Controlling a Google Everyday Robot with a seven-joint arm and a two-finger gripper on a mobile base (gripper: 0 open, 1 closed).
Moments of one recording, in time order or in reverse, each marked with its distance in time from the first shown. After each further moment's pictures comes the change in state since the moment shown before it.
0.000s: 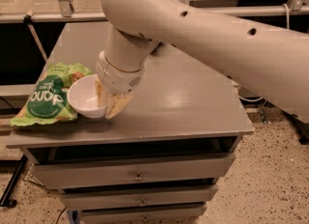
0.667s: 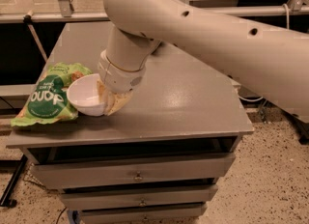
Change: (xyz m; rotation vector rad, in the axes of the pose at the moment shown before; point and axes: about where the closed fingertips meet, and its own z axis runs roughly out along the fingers) arm 0.002 0.000 0.000 0.001 -0.001 0.004
